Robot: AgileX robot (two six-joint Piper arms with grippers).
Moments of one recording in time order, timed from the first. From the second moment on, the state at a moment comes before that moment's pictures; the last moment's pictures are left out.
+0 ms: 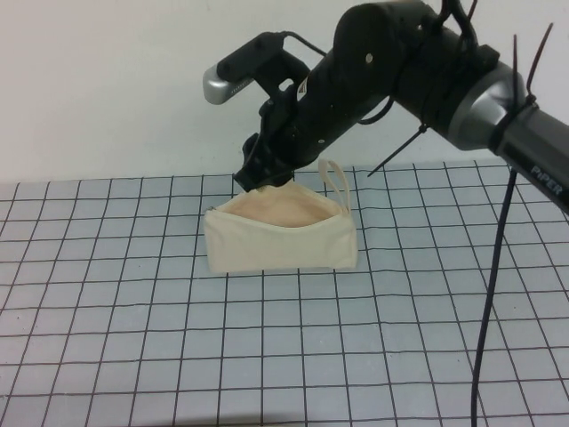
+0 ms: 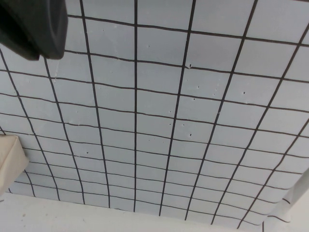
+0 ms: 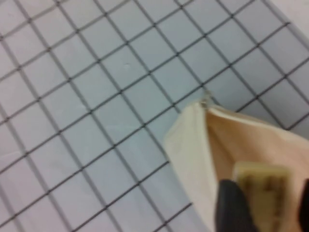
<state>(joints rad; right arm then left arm) 0.62 2.23 -2.28 0.24 1.04 -0.39 -0.03 -0.01 0.02 0.07 0.38 -0.29</state>
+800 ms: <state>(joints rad) 0.62 2.04 -2.64 -0.08 1.28 -0.29 -0.03 -0.01 0.02 0.07 0.38 -0.29</state>
